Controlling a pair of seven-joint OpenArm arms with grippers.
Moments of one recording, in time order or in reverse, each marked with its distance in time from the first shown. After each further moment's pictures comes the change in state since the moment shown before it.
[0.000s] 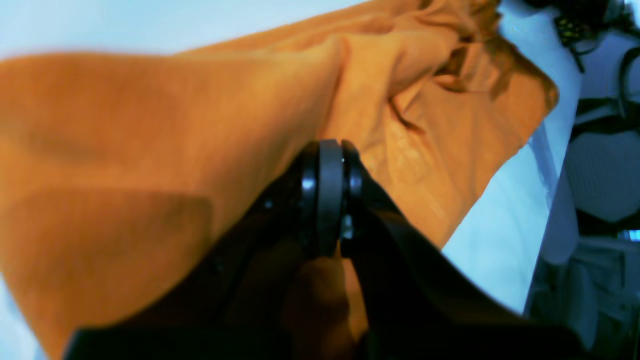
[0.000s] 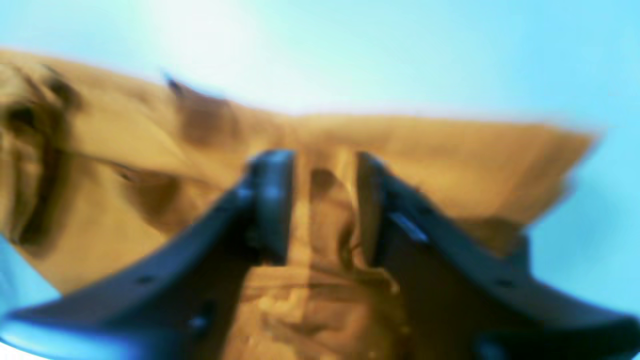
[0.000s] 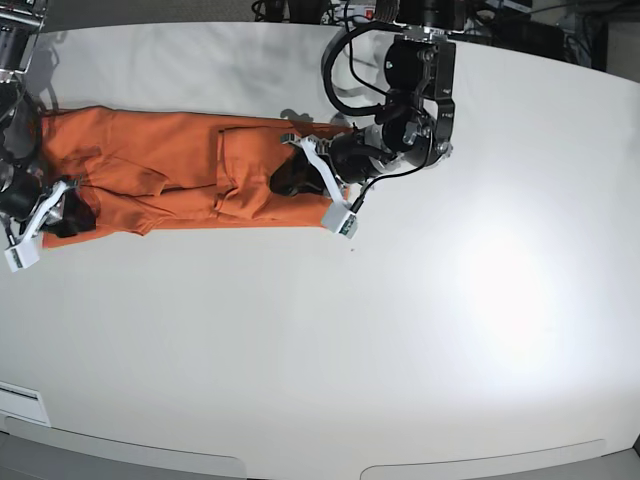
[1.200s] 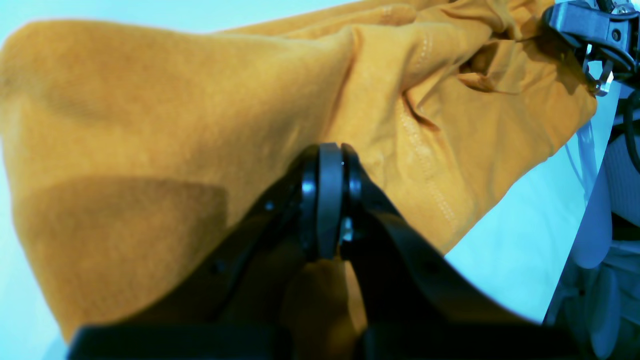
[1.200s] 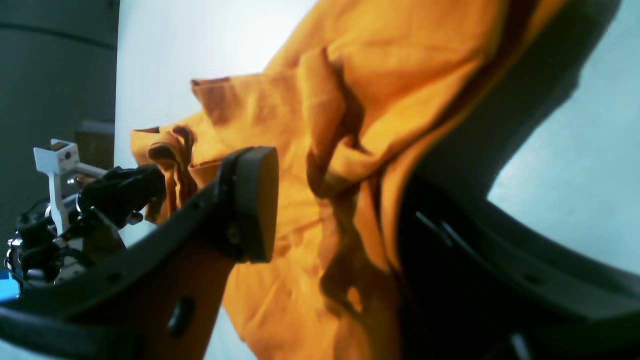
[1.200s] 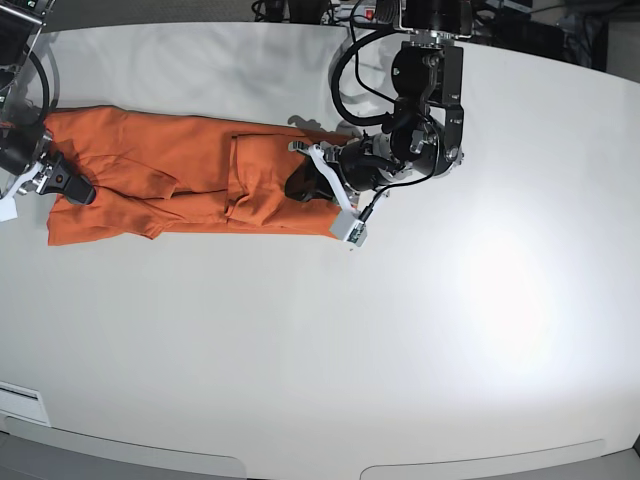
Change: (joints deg) left arm -1.6 -0.6 0.0 3.1 2.0 2.5 4.5; right arm -1.8 -1.6 4.9 -27.0 26.5 1.3 -15.2
